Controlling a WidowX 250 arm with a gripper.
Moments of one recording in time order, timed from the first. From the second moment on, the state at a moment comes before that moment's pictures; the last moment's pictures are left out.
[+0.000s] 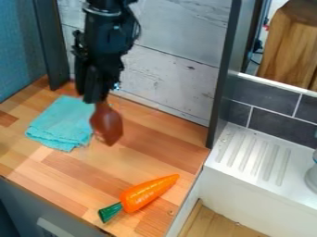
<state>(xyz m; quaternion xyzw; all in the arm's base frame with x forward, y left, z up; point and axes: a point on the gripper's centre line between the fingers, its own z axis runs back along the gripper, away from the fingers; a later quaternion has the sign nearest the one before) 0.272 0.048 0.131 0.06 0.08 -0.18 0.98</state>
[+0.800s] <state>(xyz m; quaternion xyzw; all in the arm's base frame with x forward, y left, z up) 0.340 0.082 0.086 0.05 0.08 -0.17 0.98</state>
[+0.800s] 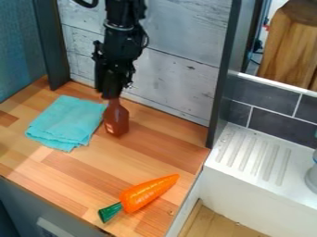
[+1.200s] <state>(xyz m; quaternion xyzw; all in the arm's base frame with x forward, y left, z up) 0.344 0.085 0.083 0.06 0.10 -0.15 0.98</state>
